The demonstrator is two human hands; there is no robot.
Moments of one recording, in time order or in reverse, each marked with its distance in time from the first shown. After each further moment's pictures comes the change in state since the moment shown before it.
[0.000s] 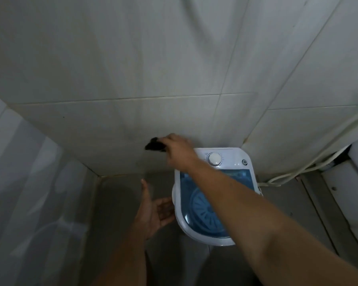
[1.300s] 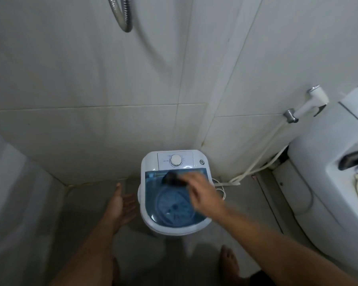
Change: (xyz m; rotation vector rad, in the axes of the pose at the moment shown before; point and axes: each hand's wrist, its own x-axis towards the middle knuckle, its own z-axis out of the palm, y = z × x) left_hand 0.001 -0.001 0.014 0.084 0.150 0.061; right_hand -0.224 0.045 -0.091 0.130 0.169 -0.023
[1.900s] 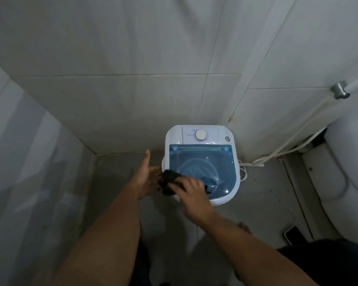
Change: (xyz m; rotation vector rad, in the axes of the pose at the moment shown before) left_hand -0.019 0.001 -0.005 0.154 -0.087 -0.005; right_hand -0.045 -0.050 0.119 -0.286 -0.156 -0.053
